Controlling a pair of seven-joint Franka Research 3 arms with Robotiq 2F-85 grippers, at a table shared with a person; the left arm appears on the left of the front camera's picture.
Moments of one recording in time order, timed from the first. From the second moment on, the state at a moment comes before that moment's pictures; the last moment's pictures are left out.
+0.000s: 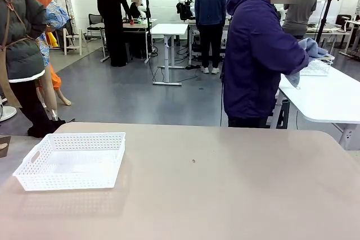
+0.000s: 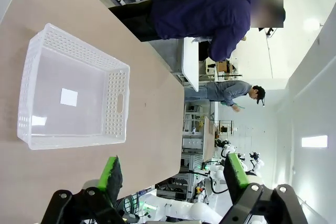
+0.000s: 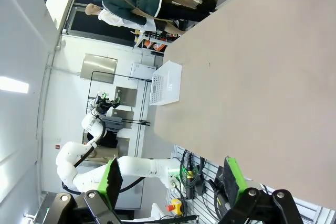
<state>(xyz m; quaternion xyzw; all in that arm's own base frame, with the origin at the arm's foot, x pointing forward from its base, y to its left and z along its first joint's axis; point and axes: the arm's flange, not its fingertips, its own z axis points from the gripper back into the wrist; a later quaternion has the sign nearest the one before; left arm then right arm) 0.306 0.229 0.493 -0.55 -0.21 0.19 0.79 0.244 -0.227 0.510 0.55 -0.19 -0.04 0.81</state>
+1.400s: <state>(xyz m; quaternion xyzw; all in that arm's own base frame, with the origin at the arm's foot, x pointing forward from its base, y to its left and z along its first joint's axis) 0.306 0.229 0.493 -0.55 -0.21 0.19 0.79 0.244 -0.227 0.510 0.55 -0.19 -0.04 0.81</state>
